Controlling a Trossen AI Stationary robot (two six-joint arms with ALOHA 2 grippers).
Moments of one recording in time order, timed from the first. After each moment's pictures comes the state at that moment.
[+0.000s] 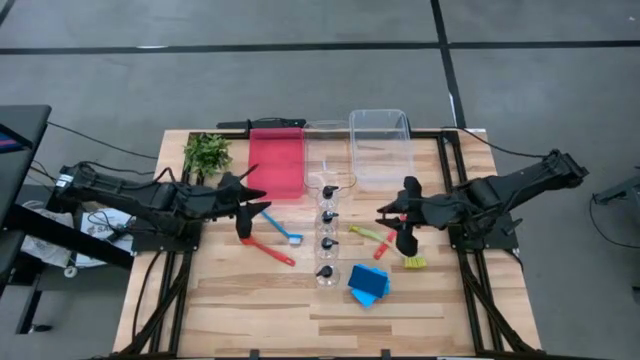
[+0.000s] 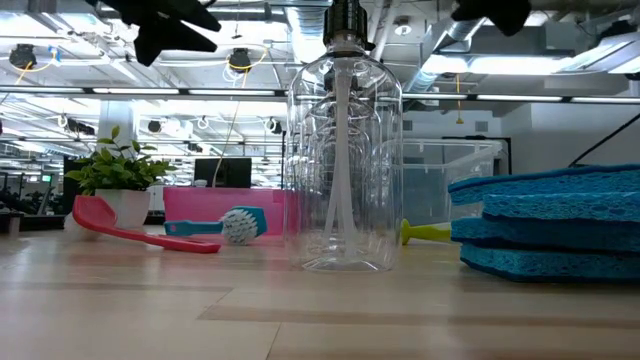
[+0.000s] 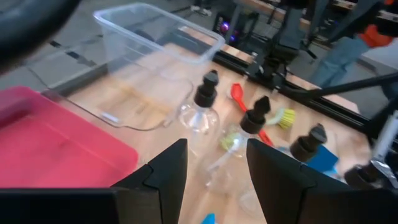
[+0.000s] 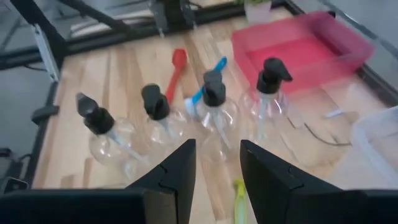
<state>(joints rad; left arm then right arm) -0.23 0.81 0.68 -0.26 -0.50 -0.45 0.37 0.91 0.96 -0.60 0.47 0.43</state>
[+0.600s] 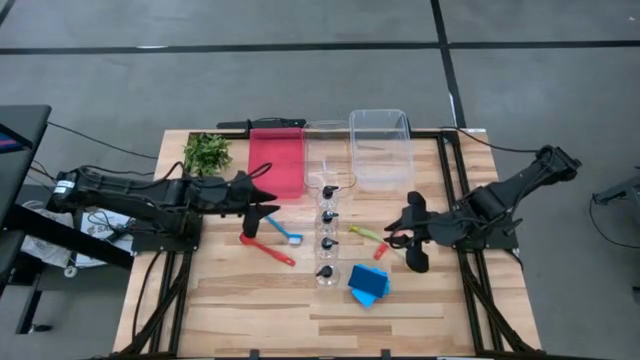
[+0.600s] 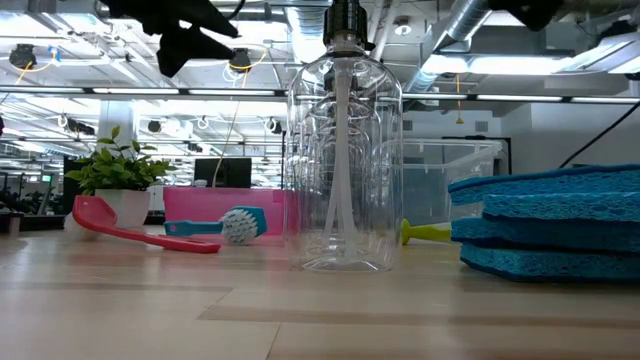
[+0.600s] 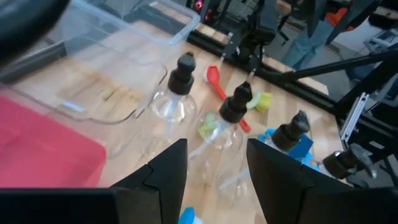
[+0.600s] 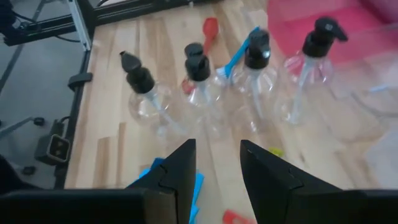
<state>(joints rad) -0.11 0.90 0.68 -0.17 -0.26 -0.41 0.53 0.91 0.96 -0.69 0.47 0.55</state>
